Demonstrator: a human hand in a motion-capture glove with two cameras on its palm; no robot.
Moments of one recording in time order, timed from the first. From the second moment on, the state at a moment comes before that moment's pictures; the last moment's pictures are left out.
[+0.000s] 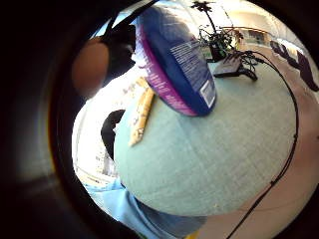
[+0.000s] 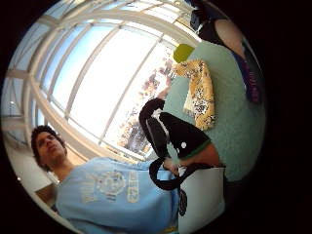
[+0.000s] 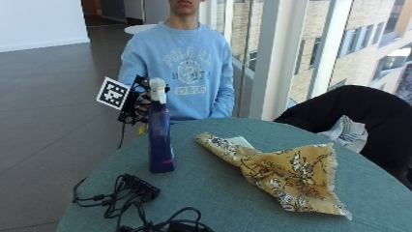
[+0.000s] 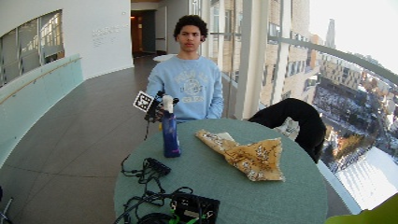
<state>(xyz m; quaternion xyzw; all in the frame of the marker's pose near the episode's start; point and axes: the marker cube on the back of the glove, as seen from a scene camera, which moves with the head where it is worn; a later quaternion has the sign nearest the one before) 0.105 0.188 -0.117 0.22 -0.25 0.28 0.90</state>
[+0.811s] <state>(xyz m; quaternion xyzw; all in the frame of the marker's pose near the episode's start) 0.195 0.152 -0.106 0.30 -0.32 0.37 0.82</state>
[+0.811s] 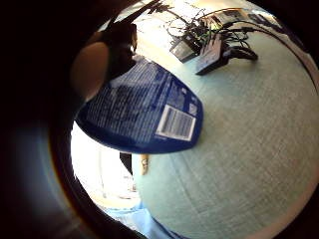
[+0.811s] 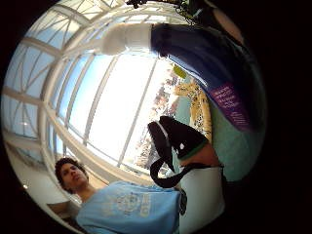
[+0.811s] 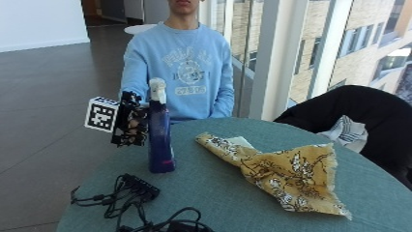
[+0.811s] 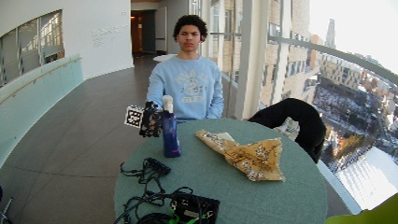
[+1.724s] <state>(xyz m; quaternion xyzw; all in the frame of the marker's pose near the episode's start) 0.219 0.109 -0.093 0.30 -0.32 0.38 0.82</state>
